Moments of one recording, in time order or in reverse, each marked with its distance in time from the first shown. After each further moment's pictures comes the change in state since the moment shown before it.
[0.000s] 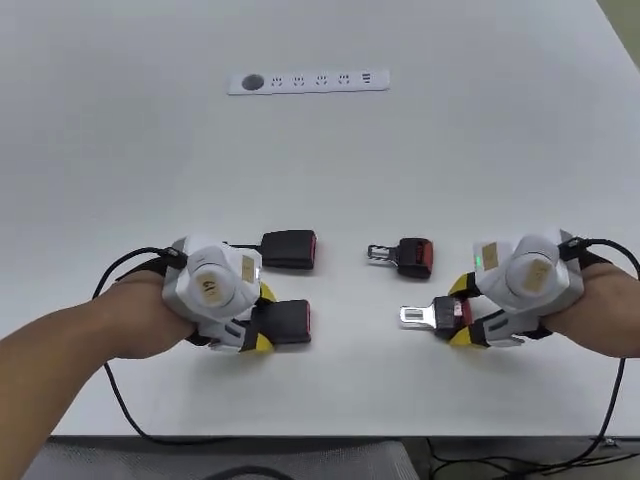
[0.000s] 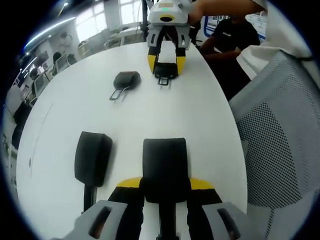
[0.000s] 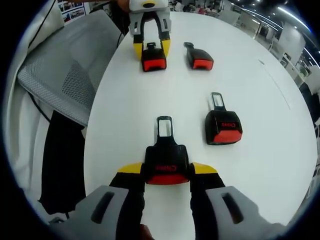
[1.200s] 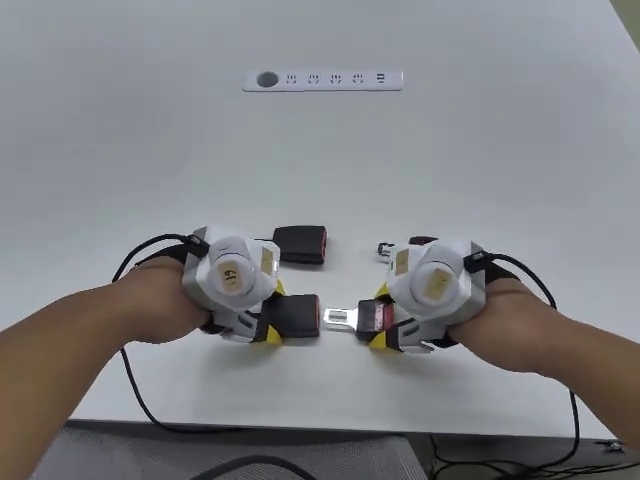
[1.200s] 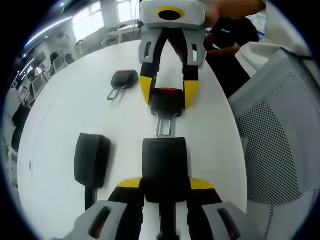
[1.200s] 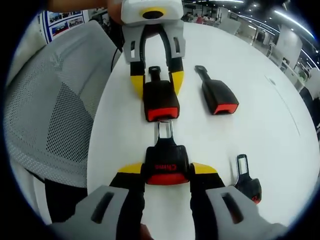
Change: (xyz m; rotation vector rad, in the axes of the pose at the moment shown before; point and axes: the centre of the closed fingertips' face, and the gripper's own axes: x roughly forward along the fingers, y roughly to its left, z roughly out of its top) left arm 0.001 0.000 0.001 0.021 0.037 -0.007; right arm 0.053 0.019 0.101 0.013 -0.095 -0.004
